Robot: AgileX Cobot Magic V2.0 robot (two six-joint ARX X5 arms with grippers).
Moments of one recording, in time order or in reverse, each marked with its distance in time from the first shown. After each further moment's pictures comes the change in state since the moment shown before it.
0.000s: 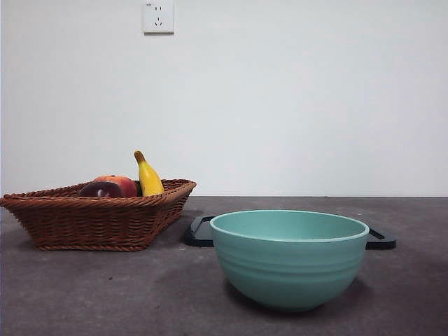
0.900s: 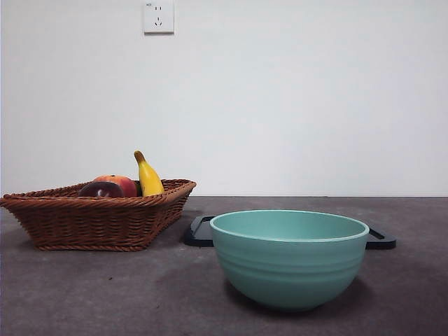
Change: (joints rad) left arm 0.000 0.000 0.000 0.000 0.000 0.000; right arm 0.000 0.084 0.079 0.167 -0.011 -0.005
